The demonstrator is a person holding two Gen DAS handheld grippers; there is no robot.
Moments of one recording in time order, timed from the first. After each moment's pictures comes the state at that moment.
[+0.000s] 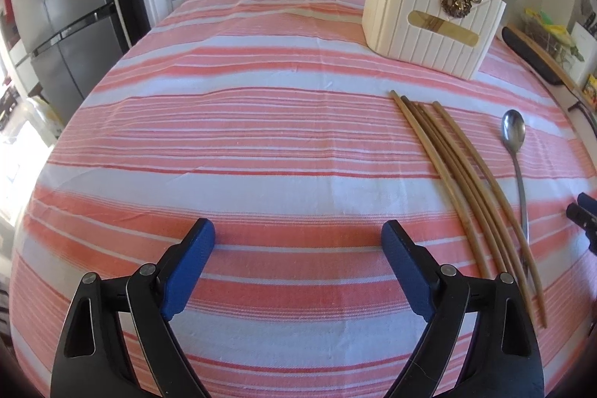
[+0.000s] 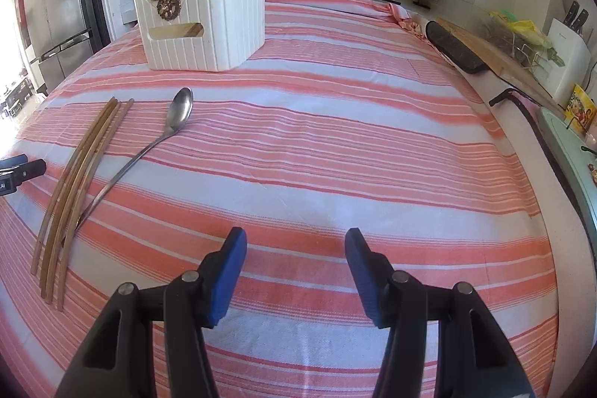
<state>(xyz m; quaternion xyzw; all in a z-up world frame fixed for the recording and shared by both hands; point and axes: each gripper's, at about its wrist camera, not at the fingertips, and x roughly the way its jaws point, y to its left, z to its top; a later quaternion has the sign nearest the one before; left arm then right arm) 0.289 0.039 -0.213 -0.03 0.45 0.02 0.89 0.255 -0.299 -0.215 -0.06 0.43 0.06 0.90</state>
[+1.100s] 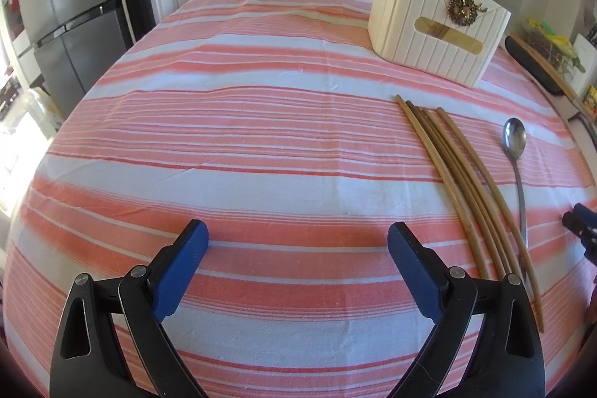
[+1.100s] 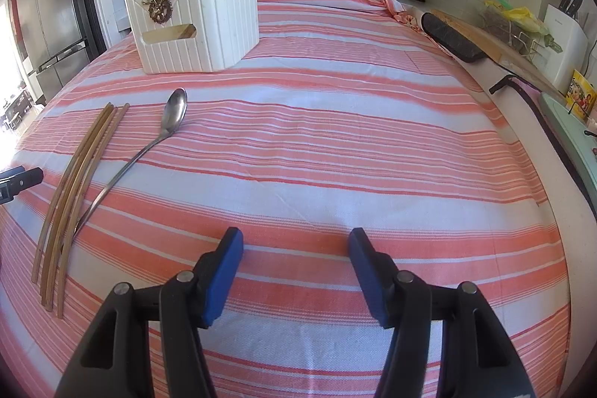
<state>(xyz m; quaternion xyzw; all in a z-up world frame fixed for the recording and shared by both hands) 0.290 0.043 -0.214 -0.05 0.45 0.03 0.89 0.257 -0.301 -0.220 -0.04 0.43 0.06 0.90</state>
